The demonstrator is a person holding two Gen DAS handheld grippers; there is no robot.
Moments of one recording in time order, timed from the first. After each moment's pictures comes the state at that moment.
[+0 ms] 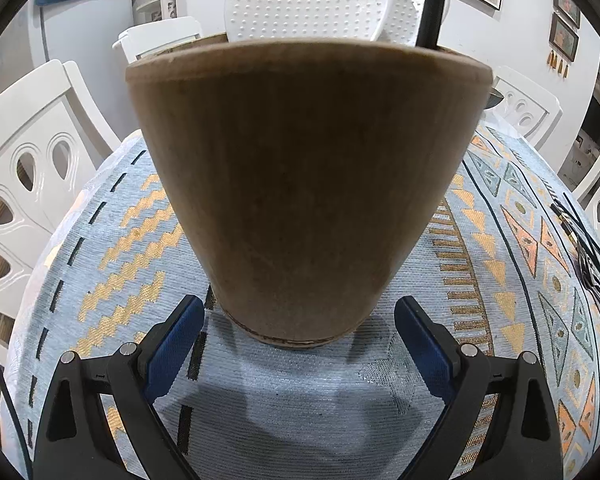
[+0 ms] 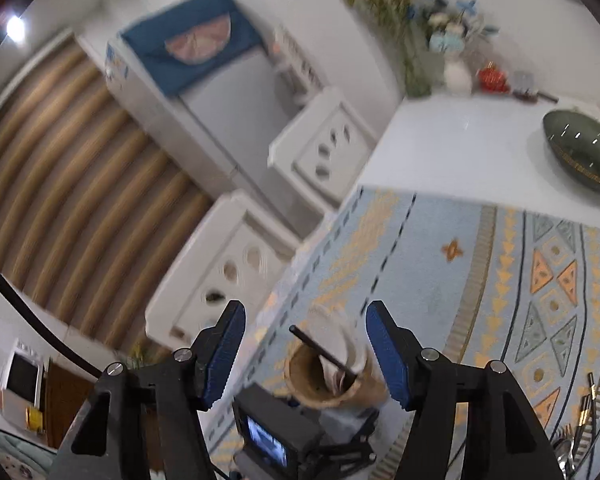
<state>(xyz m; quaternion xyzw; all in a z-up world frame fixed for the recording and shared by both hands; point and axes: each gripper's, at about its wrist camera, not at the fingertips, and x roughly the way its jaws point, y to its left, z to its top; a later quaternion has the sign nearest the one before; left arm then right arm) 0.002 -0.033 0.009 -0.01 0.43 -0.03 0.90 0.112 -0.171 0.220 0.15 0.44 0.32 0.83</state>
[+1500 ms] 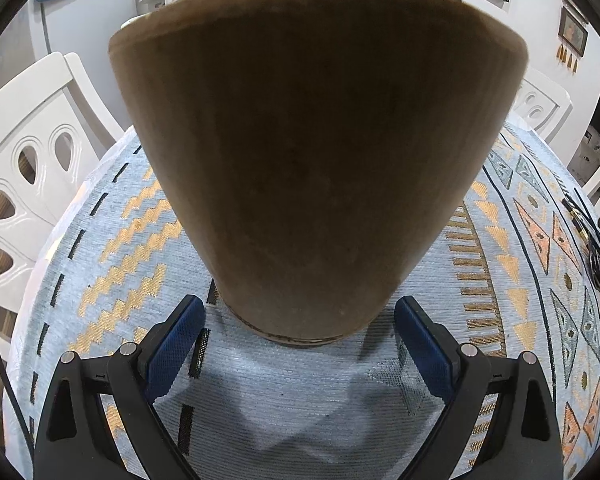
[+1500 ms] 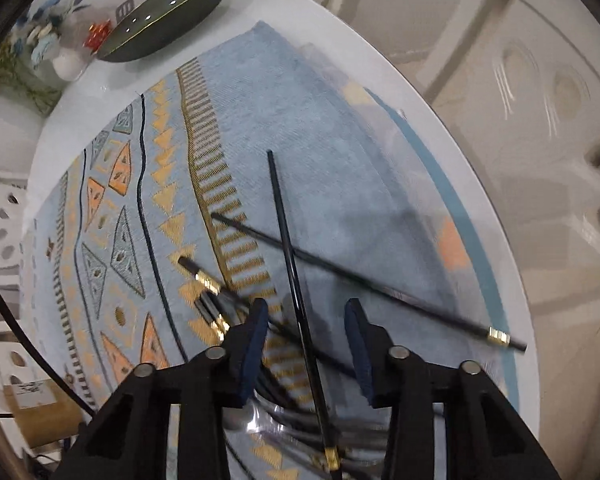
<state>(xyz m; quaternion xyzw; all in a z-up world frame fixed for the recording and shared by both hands) 0.018 -0.030 0.000 0.00 0.44 -0.02 0.90 0.100 -0.491 0.013 0.22 0.62 -0.14 0.74</state>
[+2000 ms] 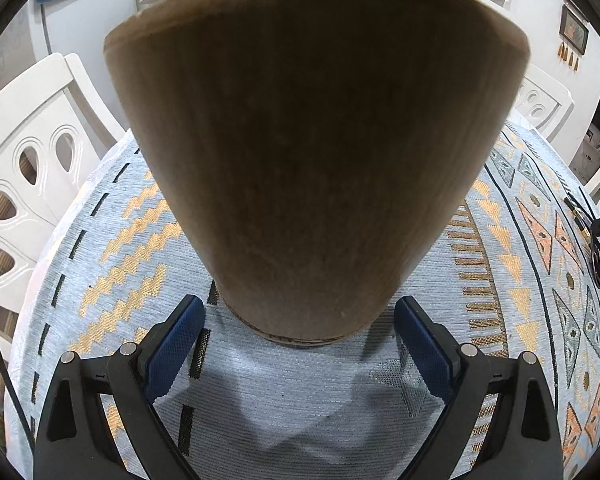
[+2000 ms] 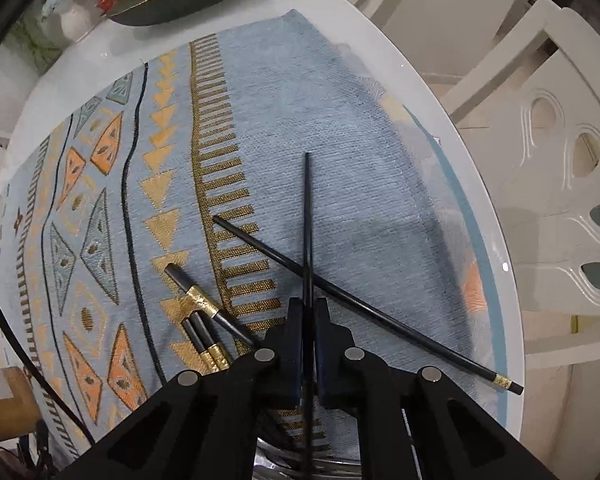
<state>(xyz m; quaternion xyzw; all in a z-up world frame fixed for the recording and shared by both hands) 0.018 -0.033 0.000 0.00 0.45 -0.02 0.90 0.127 -0.476 -0.004 0.15 0.64 -0.14 0.74</state>
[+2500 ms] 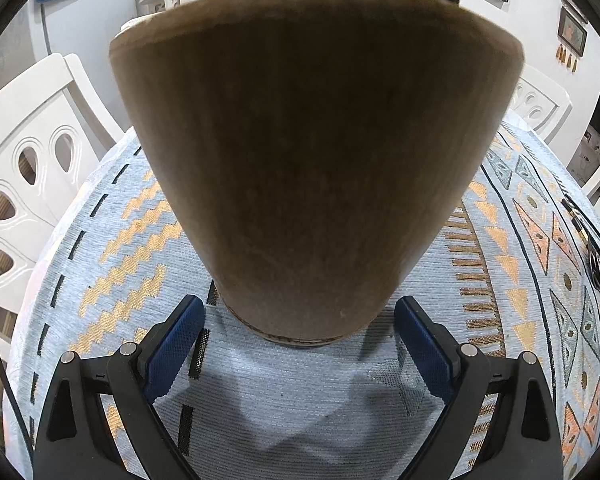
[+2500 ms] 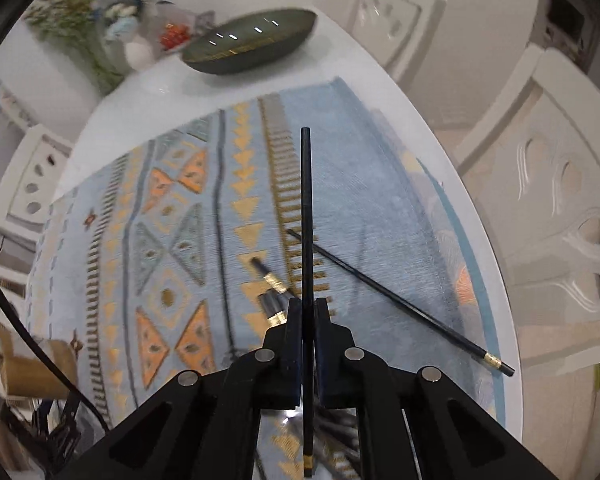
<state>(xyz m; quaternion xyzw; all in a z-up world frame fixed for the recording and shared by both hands) 0.014 -0.031 0.002 0.00 0.44 -0.02 0.90 0.070 -0.460 0.079 0.15 0.55 -0.08 0.82</state>
